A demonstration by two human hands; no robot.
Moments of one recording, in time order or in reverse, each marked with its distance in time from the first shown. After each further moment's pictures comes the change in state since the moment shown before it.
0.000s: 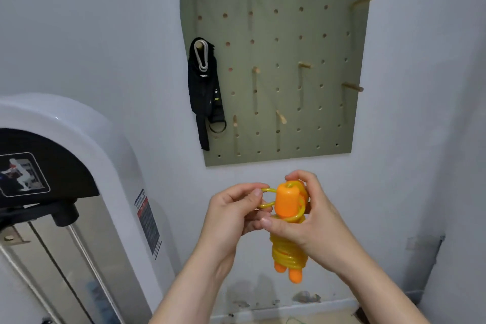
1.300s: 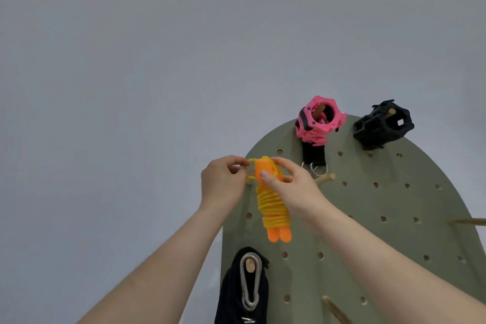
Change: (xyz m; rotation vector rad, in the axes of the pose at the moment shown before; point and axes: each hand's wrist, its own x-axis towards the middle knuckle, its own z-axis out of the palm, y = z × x) left_hand 0.398 0.326 -0.081 0.471 0.436 0.949; right_hand 0.475 -0.245 0.038 0.002 0.194 -0.580
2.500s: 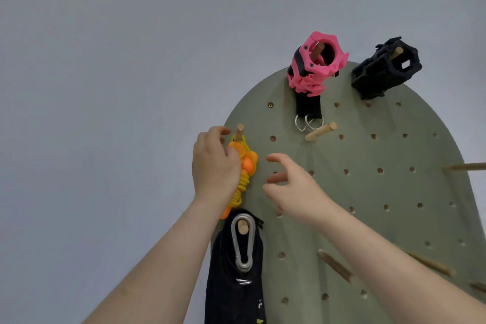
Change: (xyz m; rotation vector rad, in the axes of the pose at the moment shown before) left_hand -0.010 -0.056 0.035 0.204 0.110 0.150; right_hand -0.033 0.058 0.009 -0.306 -0.097 0.155
